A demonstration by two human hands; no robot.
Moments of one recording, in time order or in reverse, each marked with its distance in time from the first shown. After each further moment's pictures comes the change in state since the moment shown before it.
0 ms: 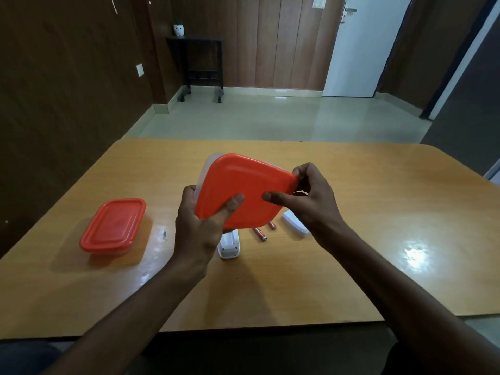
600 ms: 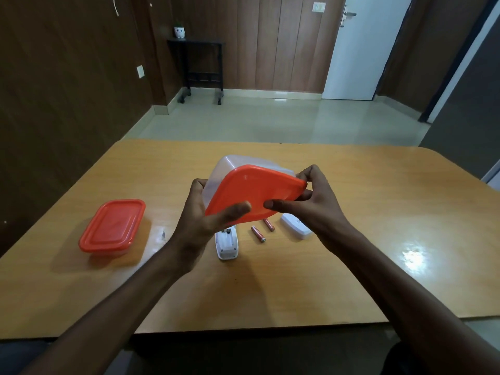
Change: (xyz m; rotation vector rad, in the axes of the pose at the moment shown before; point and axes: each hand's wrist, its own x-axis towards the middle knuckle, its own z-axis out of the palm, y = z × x) left_hand 0.011 0.010 -0.012 -0.097 -0.327 -0.067; right_hand 0.002 0.007 -0.011 -0.005 -0.064 0.041
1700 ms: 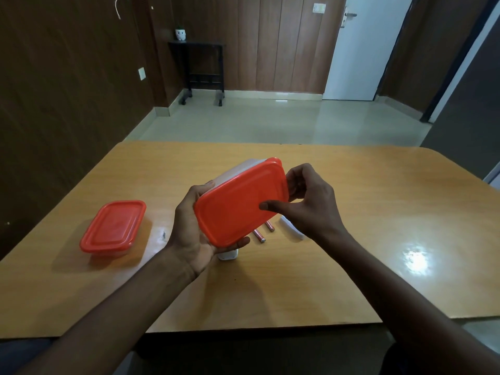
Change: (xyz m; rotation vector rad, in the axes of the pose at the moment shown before) left_hand -0.002 0.001 0.007 -0.484 0.127 -0.381; right_hand -0.004 -0.007 0.008 -0.235 0.103 -0.219
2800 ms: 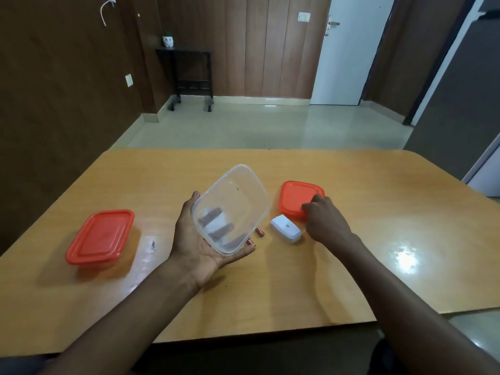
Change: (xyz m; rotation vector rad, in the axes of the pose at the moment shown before) left_hand 0.009 -0.014 0.005 -0.237 -0.010 -0.249; right_hand 0.015 0.100 -0.021 -0.928 -0.335 0.165
